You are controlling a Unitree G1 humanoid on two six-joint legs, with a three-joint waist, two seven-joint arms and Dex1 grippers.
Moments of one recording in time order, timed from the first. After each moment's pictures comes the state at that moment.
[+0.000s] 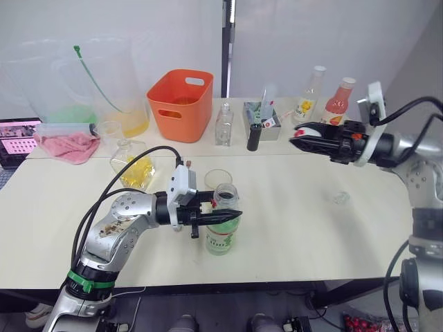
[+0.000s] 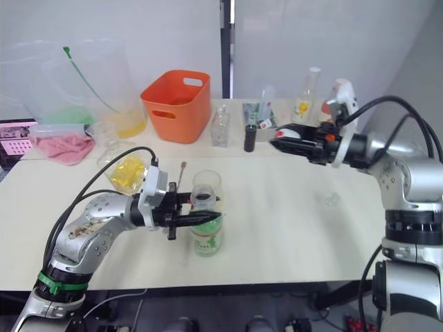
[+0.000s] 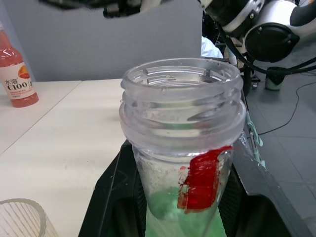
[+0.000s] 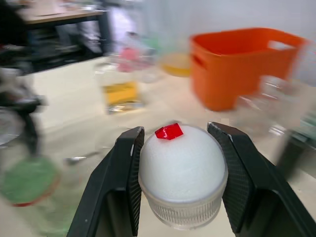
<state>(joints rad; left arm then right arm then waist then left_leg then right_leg) -0.47 0.53 -0.10 -0.26 -0.57 0.40 -1.09 -0.77 -0.77 -0.21 0.14 0.52 0.66 1.03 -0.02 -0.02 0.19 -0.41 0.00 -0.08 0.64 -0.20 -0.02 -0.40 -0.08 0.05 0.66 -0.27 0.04</state>
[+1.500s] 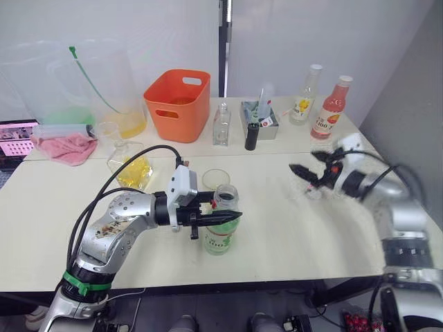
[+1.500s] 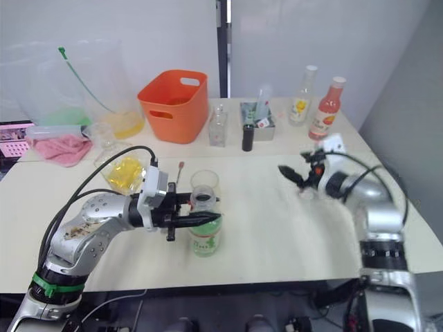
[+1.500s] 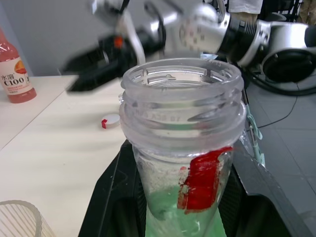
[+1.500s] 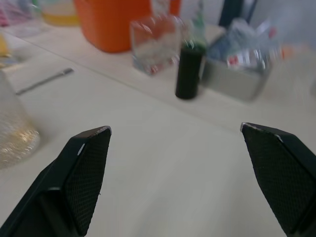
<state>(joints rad) -0.46 0.58 -0.10 -0.35 -0.60 0.48 -1.04 -0.66 -0.70 -0.15 0.08 0.41 0.47 0.89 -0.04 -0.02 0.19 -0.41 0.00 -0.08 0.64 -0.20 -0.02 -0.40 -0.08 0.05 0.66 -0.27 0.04</state>
